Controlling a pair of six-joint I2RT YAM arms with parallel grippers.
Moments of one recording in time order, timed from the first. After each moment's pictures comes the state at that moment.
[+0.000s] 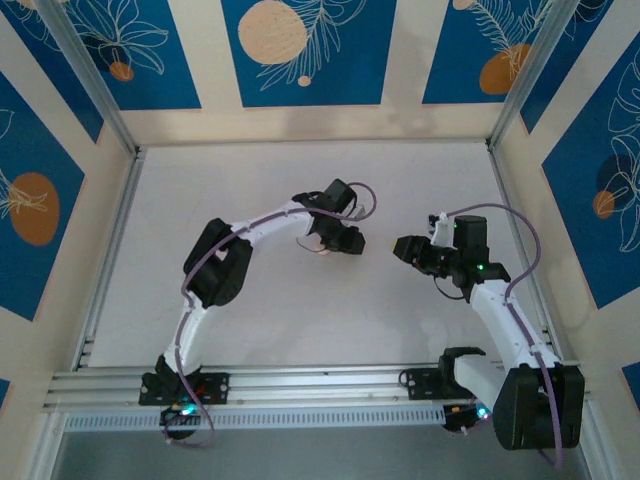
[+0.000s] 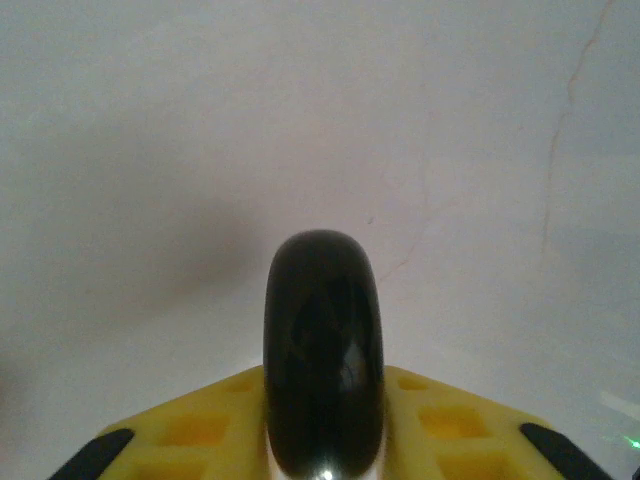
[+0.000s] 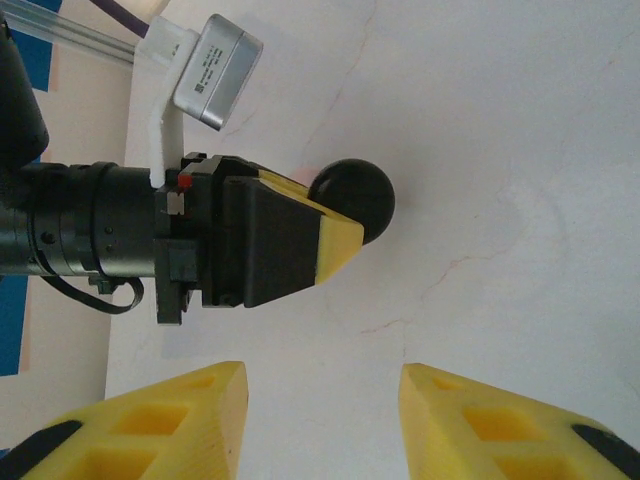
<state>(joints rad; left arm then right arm) -0.76 2.21 1.76 -0.68 0.34 -0.42 0.01 1.00 0.61 -0.39 -0.67 0.53</state>
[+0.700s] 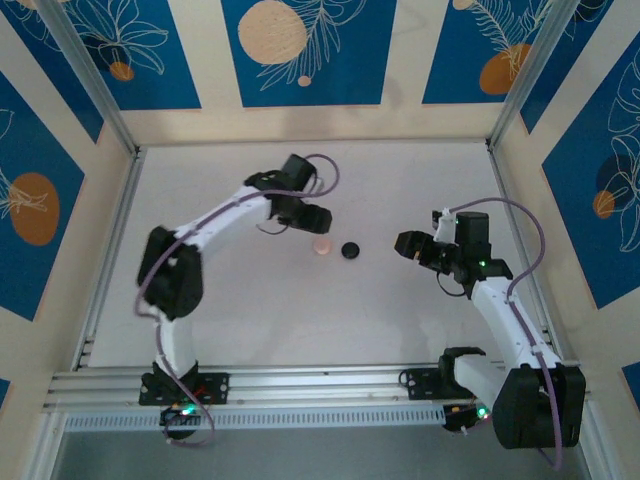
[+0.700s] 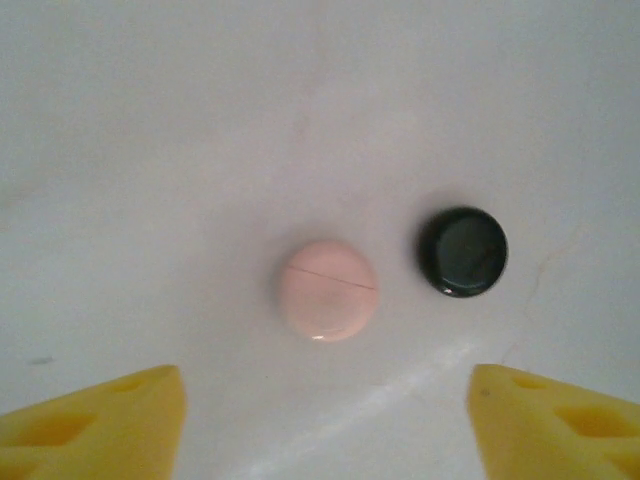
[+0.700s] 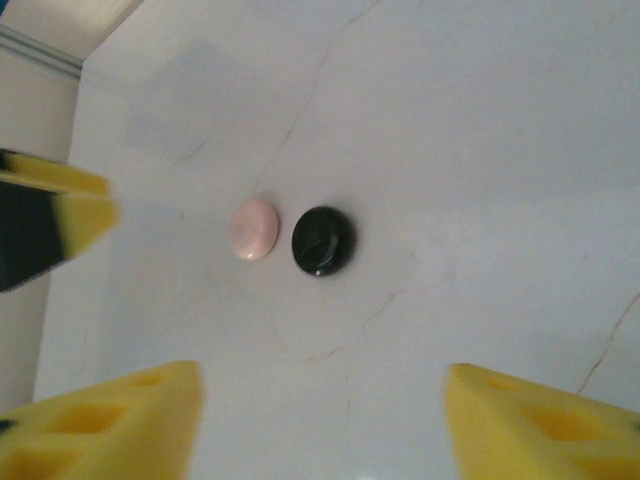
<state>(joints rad) -0.61 1.87 1.61 -0.79 0.07 -0.26 0.01 1.01 0.65 -0.42 -0.54 0.43</state>
